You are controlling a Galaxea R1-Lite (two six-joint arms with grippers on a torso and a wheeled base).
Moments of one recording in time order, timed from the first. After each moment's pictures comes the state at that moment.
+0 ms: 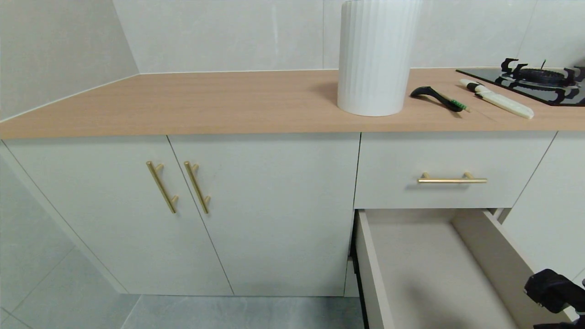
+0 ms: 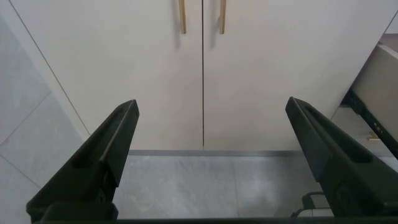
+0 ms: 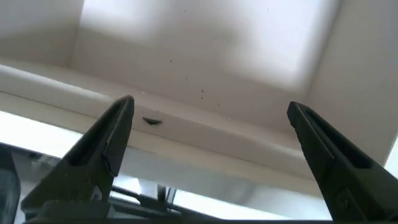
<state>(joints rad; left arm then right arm) 0.00 0.00 0.00 0.00 0.00 0.00 0.32 1.25 -0.19 -0.16 -0.10 -0.01</state>
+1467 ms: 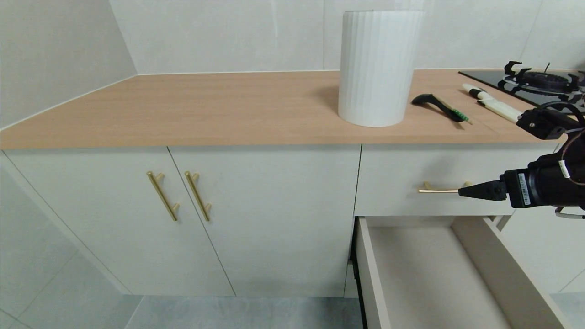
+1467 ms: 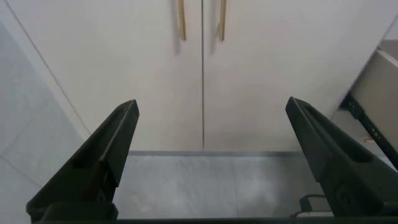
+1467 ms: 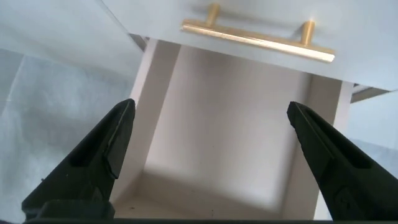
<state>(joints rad) 0.00 0.00 0.00 0.00 0.00 0.00 0.16 1.43 -1.09 0.26 0.10 0.00</state>
